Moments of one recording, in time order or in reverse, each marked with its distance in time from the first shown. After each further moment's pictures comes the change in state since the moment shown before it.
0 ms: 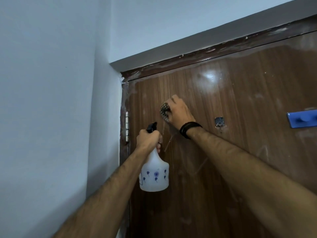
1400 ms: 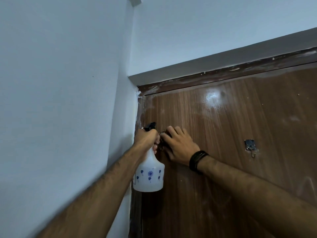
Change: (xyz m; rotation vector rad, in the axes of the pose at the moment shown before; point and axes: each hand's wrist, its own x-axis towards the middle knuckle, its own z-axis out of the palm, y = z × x) left_hand 0.074 0.020 -0.067 -0.088 -0.011 0.067; right_hand -0.006 -0.030 0.069 -0.244 -0.103 -0.386
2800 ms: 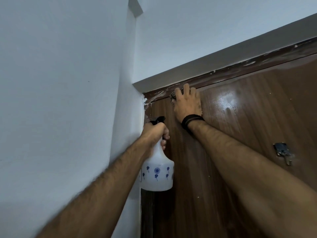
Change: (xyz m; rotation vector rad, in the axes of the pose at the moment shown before) left_hand 0.038 0.026 -0.003 0.001 -0.071 0.067; right_hand 0.141 0.056 -0.011 -0.182 0.371 0.506
